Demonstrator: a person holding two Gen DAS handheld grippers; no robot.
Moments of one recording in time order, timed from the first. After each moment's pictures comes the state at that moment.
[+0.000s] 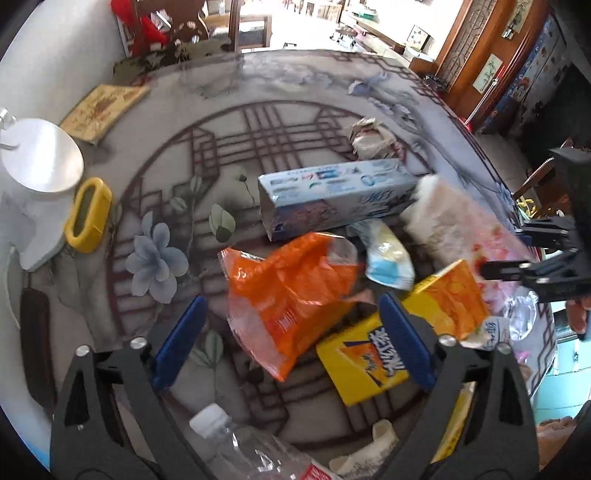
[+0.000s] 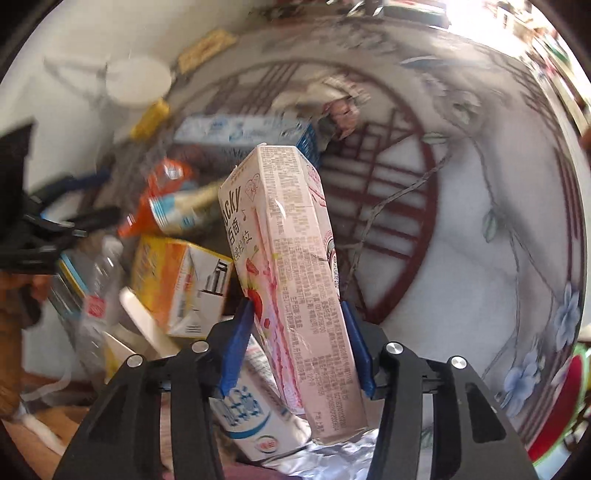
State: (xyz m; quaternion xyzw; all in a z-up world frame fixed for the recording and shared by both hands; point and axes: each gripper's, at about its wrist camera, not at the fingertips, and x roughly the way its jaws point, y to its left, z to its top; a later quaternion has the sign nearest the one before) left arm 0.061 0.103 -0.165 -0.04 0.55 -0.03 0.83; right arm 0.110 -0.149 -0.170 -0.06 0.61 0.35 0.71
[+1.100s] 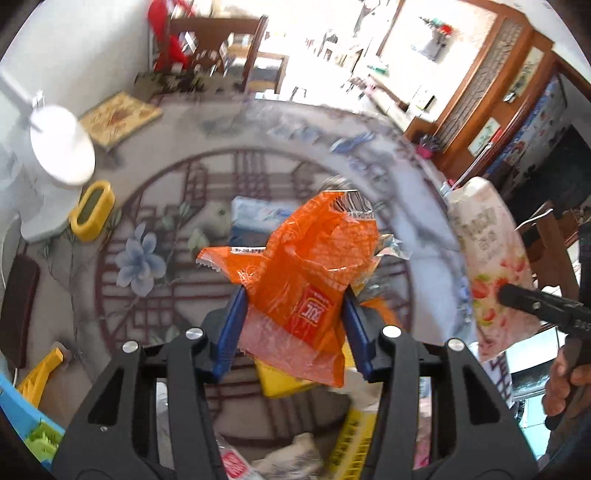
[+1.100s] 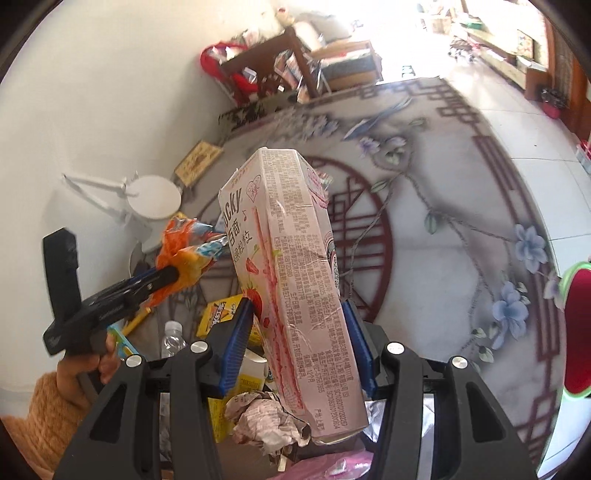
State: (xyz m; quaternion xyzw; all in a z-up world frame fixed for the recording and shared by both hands) left arm 0.030 0.067 -0.098 -0.13 0.45 -0.01 0.88; right arm 0.075 -0.204 -0.085 0.09 0.52 0.29 0.80
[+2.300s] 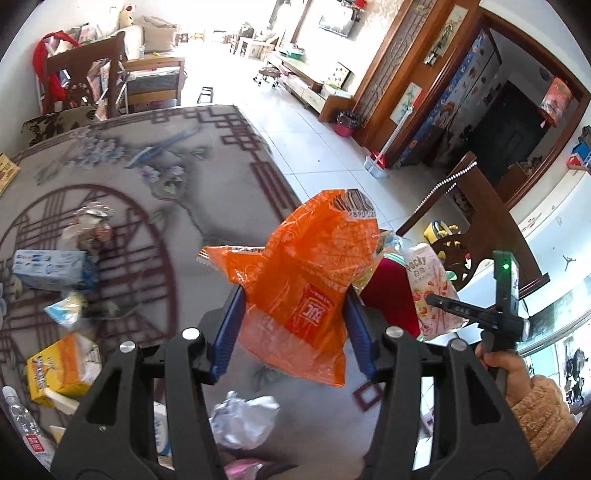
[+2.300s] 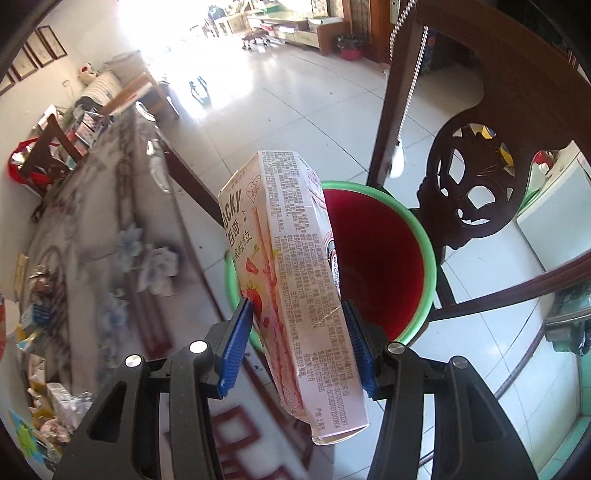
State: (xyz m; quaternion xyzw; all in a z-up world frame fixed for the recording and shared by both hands) left arm 0.086 -0.201 -0.080 -0.10 0.46 -0.15 0.87; right arm 0.099 -0.553 -0.178 0.14 0.57 -0.05 0.81
